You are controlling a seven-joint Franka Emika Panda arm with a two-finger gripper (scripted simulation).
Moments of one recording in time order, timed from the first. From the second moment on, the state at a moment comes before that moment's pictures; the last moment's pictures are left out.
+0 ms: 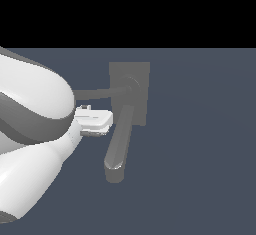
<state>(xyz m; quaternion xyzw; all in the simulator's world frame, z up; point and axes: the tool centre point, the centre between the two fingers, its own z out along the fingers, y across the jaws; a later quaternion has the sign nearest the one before) -0.038 0.134 0.115 0.04 0.71 -0.05 0.71</state>
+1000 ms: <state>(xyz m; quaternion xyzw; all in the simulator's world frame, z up) -0.038 0.140 0.173 0.04 0.71 -0.06 0.70</state>
